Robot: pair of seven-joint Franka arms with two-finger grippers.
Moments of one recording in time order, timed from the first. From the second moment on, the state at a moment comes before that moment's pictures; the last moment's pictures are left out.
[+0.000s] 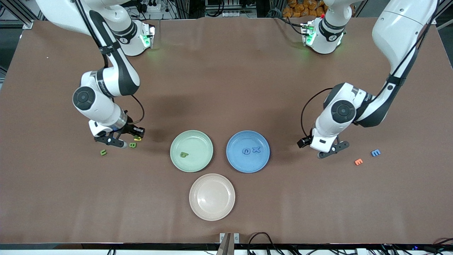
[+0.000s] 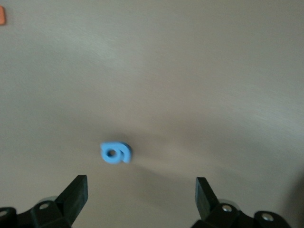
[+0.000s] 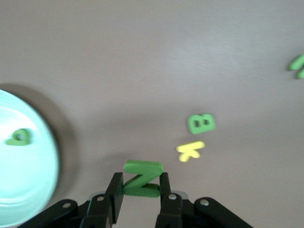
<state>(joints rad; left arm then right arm) 0.28 0.53 -0.60 -1.97 0.48 2.35 -1.00 0.23 0.29 -0.01 -2.13 0.10 2.44 0.43</state>
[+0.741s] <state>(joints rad) 0.34 0.59 -0.59 -2.03 0.53 2.41 -0.98 0.40 0.53 -0.01 -1.80 0.19 2.44 0.71</state>
